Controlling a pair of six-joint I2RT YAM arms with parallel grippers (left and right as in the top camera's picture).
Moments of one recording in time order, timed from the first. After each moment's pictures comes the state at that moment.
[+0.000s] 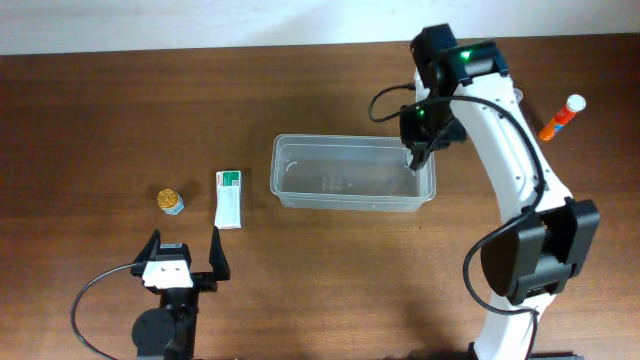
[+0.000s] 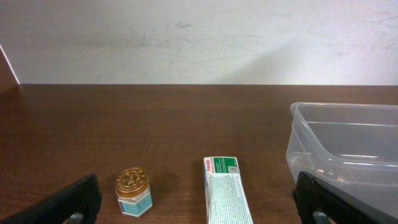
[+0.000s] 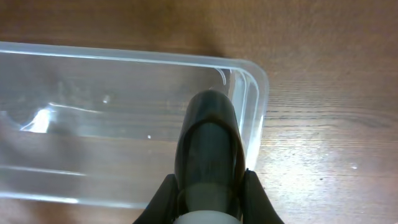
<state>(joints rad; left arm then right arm) -0.02 0.01 0.02 -0.09 -0.03 -0.02 0.21 2.02 1.97 -1.43 -0.02 0.23</state>
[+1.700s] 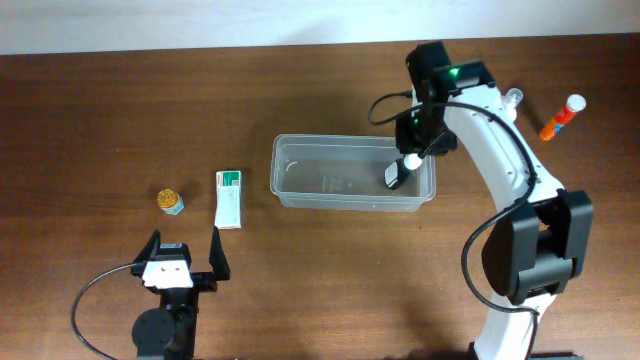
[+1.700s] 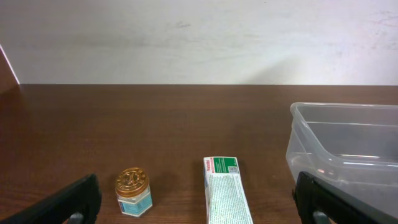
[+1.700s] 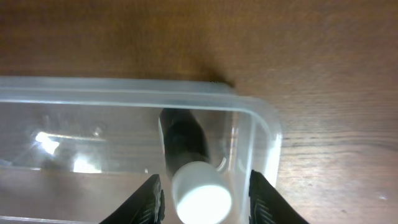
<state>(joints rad) -0.02 0.01 0.02 -0.09 -0.03 -0.02 0.19 2.02 1.84 -1.25 -0.01 0.27</state>
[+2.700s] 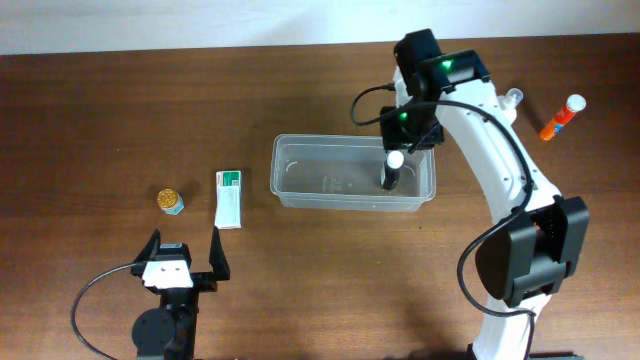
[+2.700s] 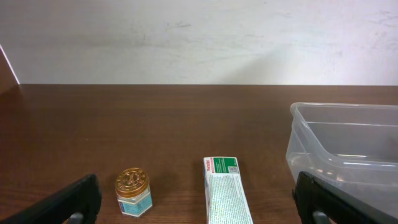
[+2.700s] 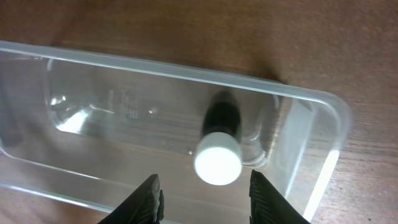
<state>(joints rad) -0.02 0.01 0.02 -0.09 -0.03 -0.02 0.26 2.02 1.93 -1.30 -0.12 0.23</state>
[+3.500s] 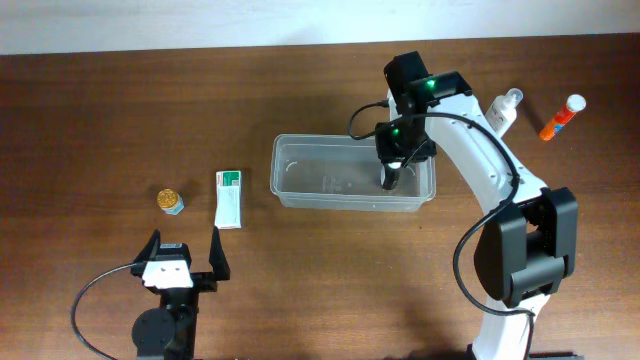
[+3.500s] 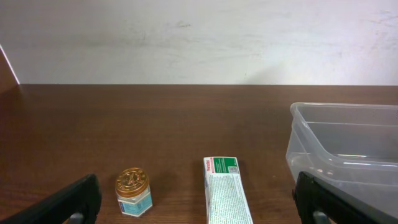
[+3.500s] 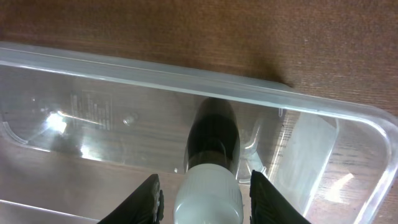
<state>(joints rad) -0.02 0.01 0.02 -0.09 -0.03 -0.02 0.27 2.02 1.75 -1.15 -0.08 0.24</state>
